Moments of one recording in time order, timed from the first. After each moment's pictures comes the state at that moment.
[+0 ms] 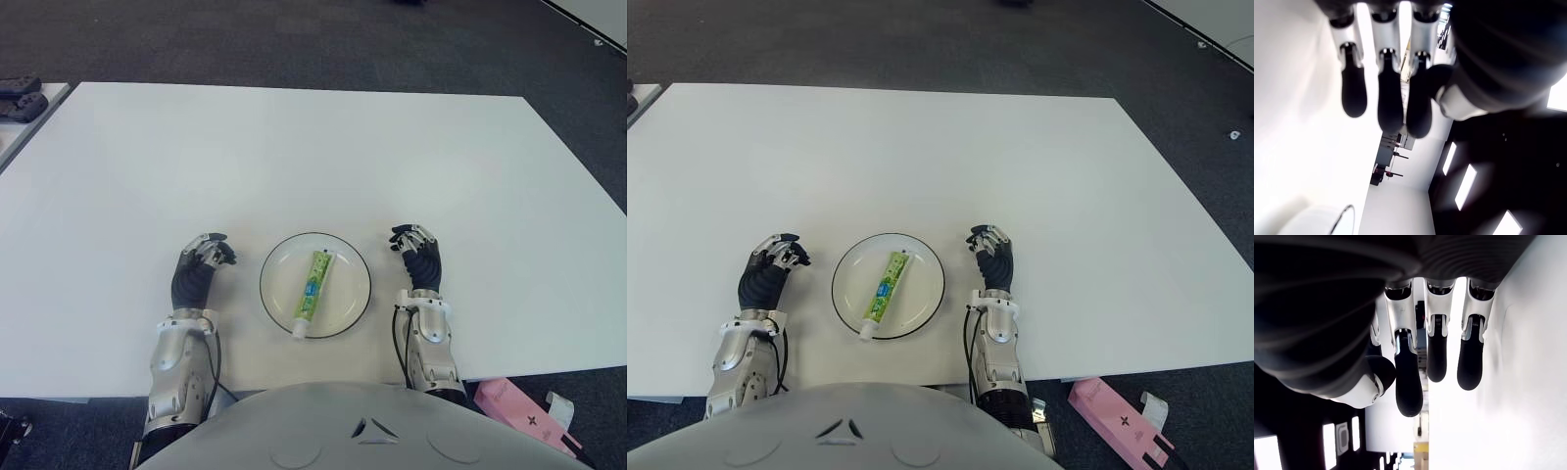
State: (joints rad) left arm 0.40 -0.02 0.14 0.02 -0.29 -0.19 -0.19; right arm 0.19 0.05 -0.02 0.23 -0.02 -0.36 -0.15
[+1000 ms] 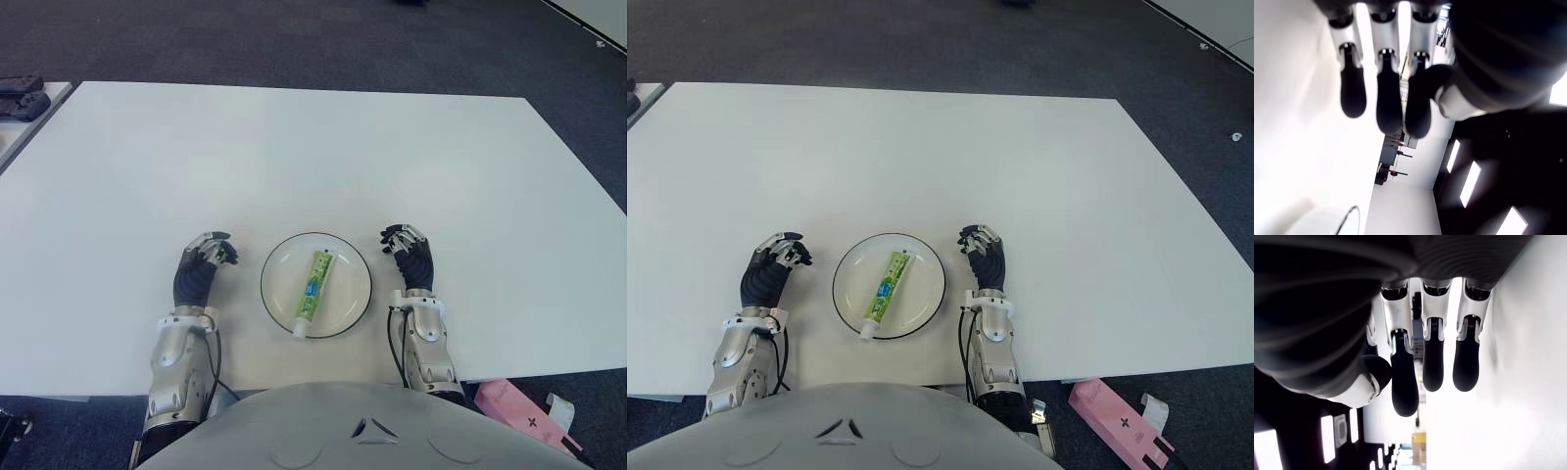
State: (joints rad) left arm 0.38 -0.01 0.14 0.02 -0.25 -0.19 -0.19; right arm 0.21 0.05 0.03 0.16 -0.03 -0.25 -0.13
